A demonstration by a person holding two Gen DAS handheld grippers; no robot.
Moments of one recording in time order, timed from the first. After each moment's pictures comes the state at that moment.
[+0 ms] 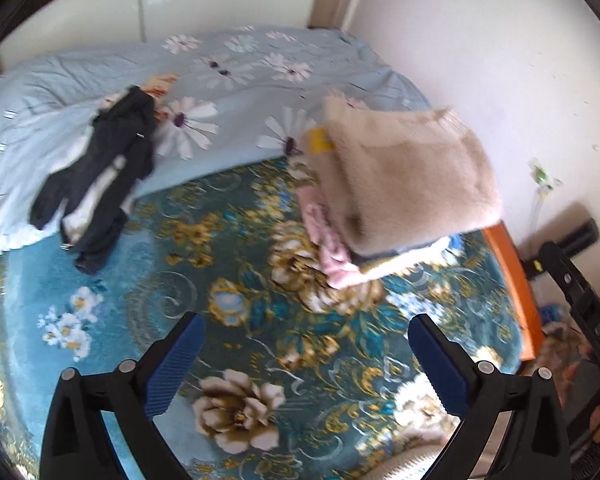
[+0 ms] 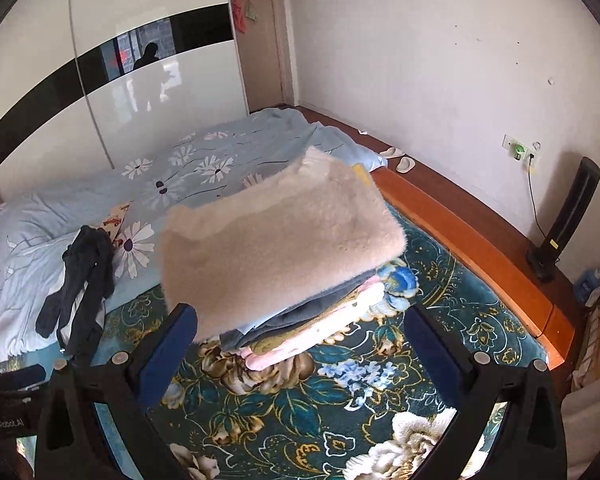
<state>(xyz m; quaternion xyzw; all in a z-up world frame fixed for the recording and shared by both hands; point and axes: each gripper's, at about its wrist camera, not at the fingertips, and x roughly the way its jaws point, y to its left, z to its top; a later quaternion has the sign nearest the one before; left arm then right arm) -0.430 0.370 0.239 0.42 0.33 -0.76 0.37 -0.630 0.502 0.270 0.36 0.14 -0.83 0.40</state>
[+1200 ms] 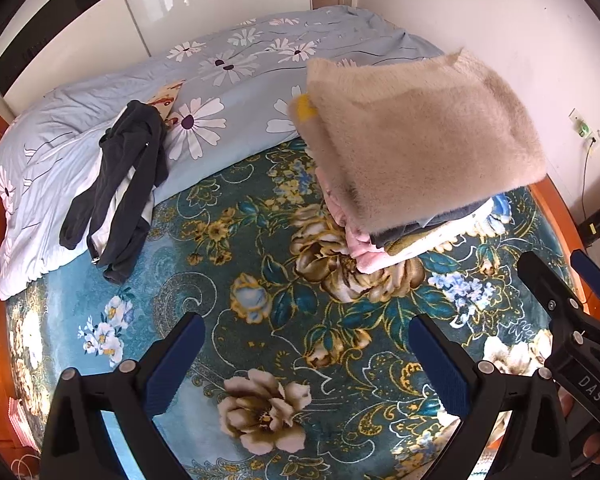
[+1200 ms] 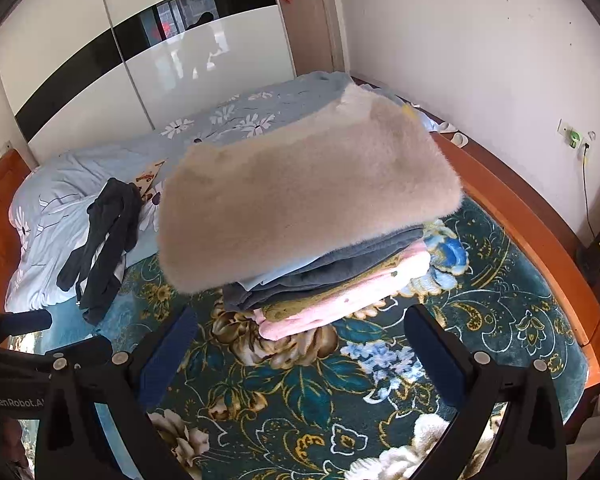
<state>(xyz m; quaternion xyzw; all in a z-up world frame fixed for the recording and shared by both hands) -0.503 0.391 0.203 0.51 0.24 -0.73 0.40 -0.660 0.500 0.197 0.40 0.15 -0.77 0.48</state>
